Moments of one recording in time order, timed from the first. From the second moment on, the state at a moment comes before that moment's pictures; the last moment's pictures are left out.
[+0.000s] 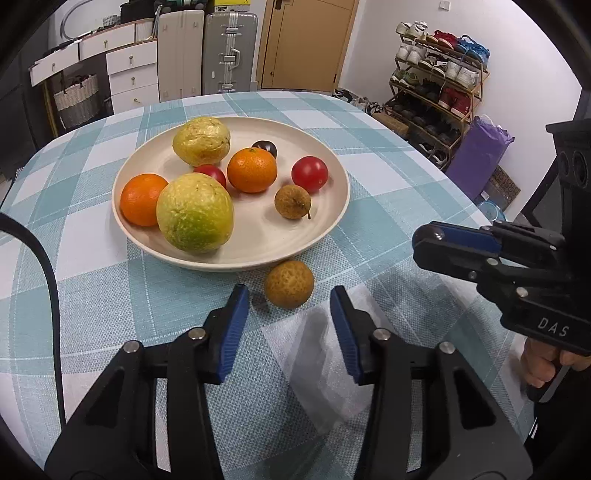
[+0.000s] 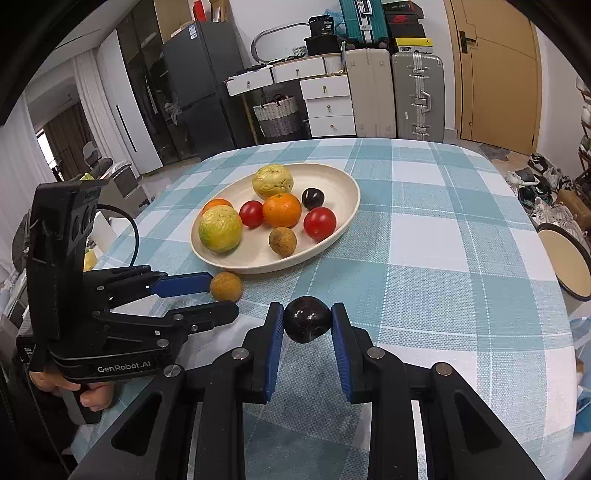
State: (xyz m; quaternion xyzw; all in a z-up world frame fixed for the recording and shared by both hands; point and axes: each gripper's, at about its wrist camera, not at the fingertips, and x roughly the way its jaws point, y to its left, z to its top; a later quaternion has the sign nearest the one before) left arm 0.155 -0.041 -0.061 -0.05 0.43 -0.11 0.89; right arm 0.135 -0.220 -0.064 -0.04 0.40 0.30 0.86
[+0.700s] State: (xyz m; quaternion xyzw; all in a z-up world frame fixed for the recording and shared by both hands) left arm 0.141 -0.042 -0.038 -0.03 0.39 -0.12 0.91; right arm 0.132 -0.227 -0.055 -0.02 0.39 0.30 0.87
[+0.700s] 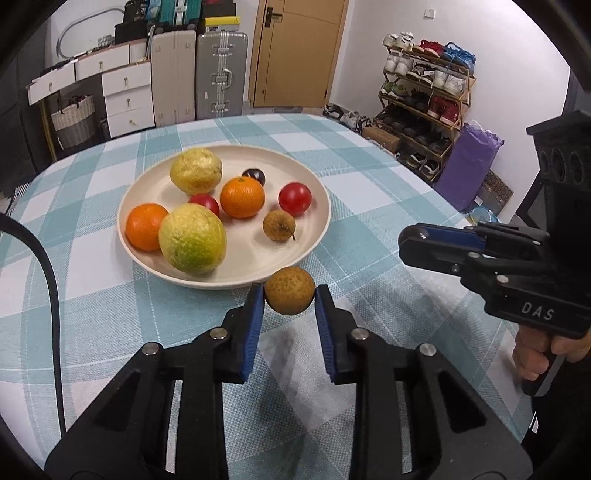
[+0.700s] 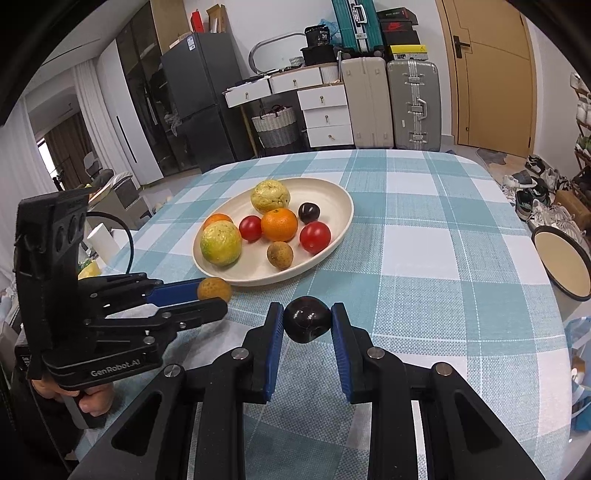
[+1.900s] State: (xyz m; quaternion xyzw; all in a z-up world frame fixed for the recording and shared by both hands) left arm 0.172 -0.021 -0.011 -0.03 0.35 -0.11 0.93; right arm 0.163 -0.194 -0.051 -0.01 0.37 0.31 0.88
